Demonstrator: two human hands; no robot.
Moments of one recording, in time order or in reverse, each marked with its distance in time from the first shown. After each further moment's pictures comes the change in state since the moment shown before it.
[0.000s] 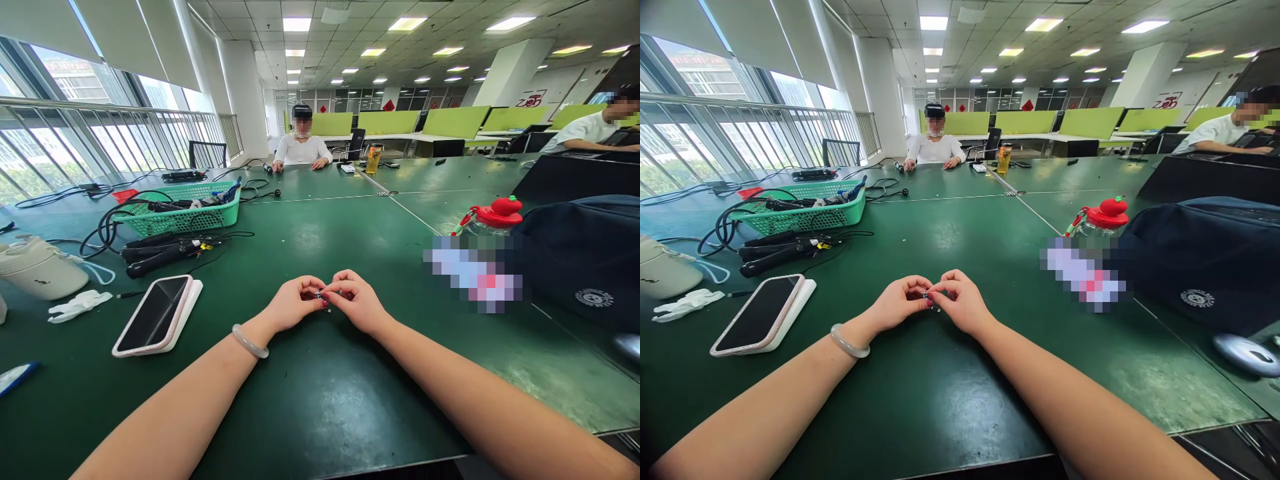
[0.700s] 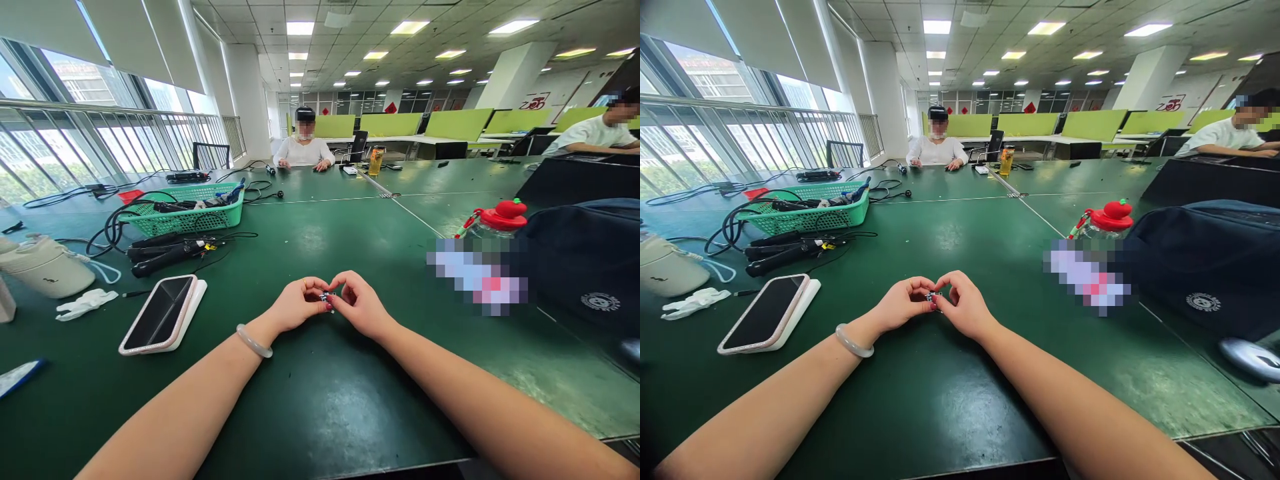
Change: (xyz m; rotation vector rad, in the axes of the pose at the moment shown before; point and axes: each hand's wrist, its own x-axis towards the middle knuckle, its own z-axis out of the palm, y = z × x) left_hand -0.002 0.002 0.000 -0.062 0.008 -0.005; right_hand -0.004 -0.010 0.000 -0.093 0.023 -0.036
